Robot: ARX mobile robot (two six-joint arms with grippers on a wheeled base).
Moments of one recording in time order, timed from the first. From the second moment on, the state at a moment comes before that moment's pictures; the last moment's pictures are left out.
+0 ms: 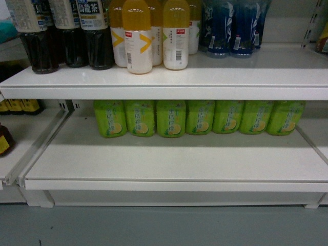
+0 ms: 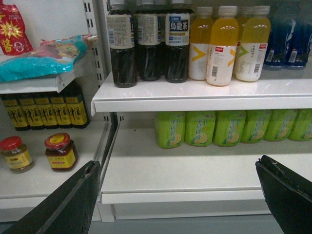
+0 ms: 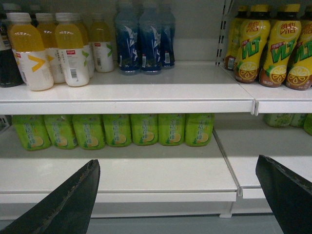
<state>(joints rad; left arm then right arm) 0.00 0.01 0.01 0.00 0.00 0.00 0.00 0.00 0.01 0.00 0.00 0.00</state>
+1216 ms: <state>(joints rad) 0.00 0.01 0.01 -0.01 0.00 0.00 0.00 0.00 0.01 -0.01 0.00 0.00</state>
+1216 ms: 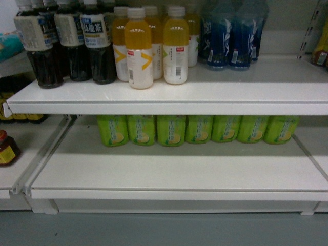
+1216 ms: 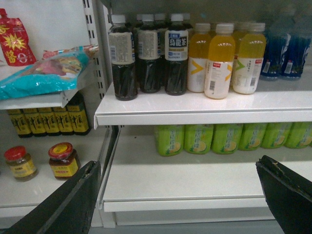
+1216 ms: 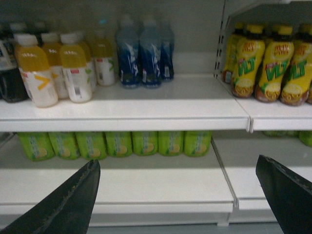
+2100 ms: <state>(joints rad) 0.00 0.01 0.01 0.00 0.00 0.00 0.00 0.00 0.01 0.00 0.00 0.00</state>
